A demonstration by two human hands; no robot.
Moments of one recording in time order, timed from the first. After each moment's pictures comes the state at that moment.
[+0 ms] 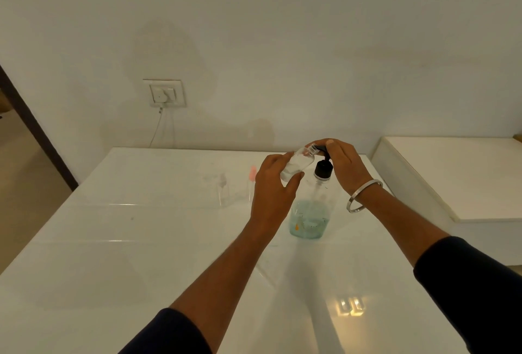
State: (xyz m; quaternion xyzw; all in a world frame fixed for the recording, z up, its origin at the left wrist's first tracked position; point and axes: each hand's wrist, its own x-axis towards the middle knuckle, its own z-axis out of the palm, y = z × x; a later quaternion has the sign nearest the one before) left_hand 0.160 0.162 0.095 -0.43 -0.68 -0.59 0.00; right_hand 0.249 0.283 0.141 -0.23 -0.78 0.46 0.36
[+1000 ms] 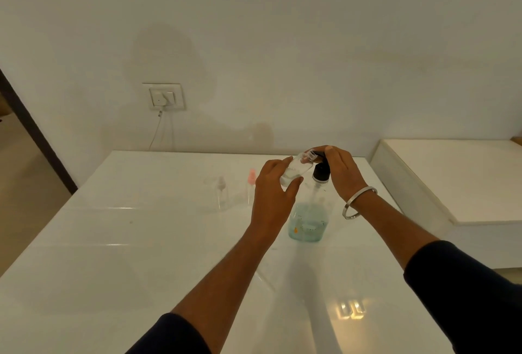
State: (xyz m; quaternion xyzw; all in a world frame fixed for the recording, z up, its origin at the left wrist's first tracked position) left_hand 0.163 0.163 0.094 -0.41 -0.70 -0.58 -0.01; right_hand 0.249 0.284 0.132 -0.24 -0.77 0.47 0.36
